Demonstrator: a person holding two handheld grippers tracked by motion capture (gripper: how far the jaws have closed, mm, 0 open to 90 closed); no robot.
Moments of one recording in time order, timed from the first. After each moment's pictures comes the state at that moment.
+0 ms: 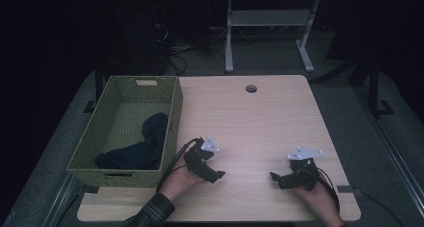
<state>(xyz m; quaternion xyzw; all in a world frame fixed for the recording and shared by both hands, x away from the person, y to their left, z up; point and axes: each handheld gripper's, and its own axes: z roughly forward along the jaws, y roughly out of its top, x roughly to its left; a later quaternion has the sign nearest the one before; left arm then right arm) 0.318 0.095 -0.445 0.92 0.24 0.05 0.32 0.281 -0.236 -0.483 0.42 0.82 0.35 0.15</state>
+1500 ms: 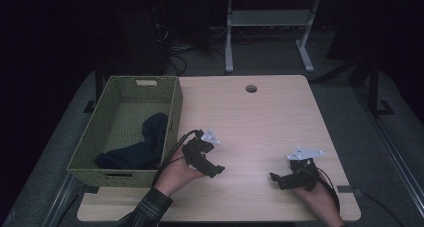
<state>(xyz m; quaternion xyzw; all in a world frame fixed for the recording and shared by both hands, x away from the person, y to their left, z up) 0.319 0.094 -0.405 0.92 0.24 0.04 0.30 0.281 -0.236 -0.483 0.42 0.82 0.35 0.15</state>
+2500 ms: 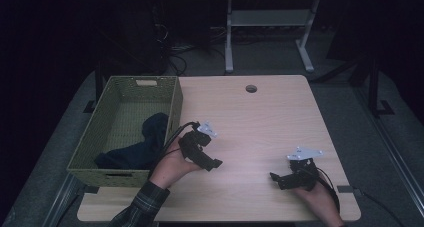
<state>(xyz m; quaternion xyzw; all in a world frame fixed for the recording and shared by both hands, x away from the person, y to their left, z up) 0.330 0.101 -0.382 0.93 0.23 0.04 0.30 0.281 -0.236 -0.483 0.42 0.82 0.35 0.15</state>
